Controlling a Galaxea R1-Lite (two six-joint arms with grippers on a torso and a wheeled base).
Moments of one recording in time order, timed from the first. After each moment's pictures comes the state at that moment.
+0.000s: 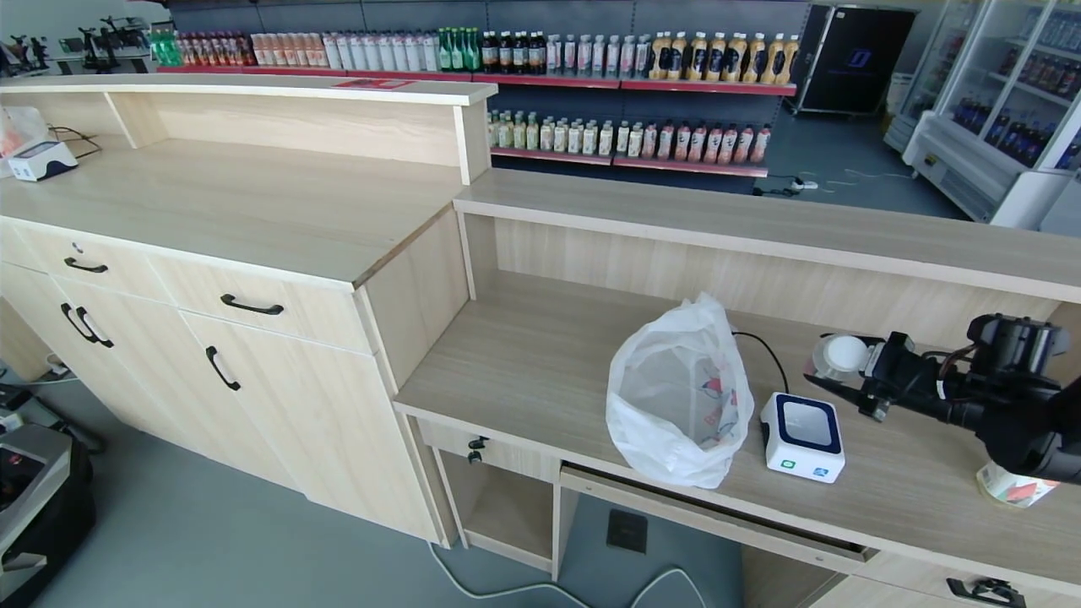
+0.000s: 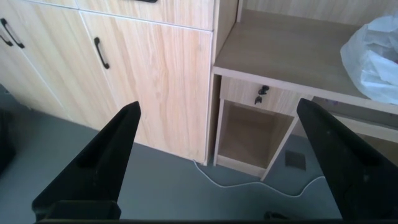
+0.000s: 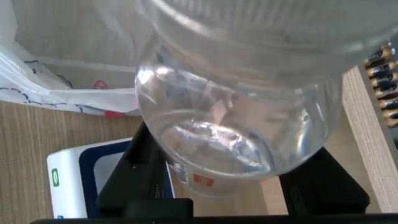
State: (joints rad) left arm 0.00 0.00 0.00 0.00 0.00 0.00; right arm -0.29 2.17 -0.86 -1.05 0.85 -1.20
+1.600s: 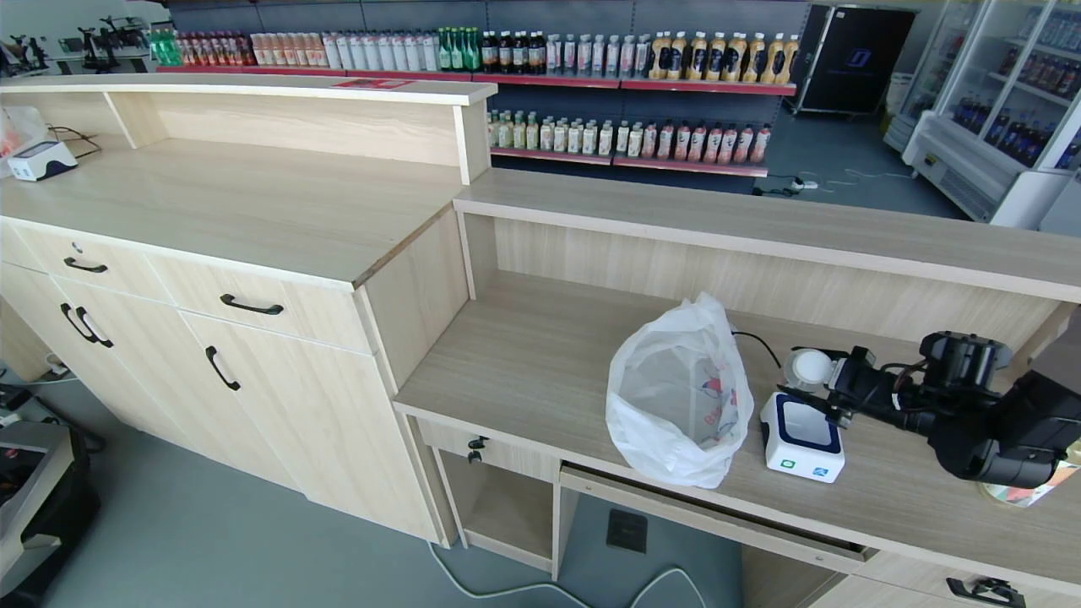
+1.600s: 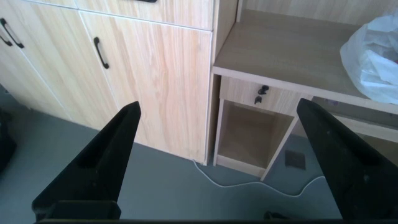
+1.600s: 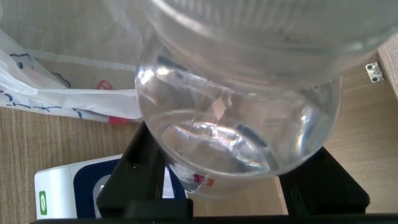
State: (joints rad) left arm 0.00 0.00 0.00 0.00 0.00 0.00; right arm -0.25 2.34 -0.97 -1.12 0.85 -1.19
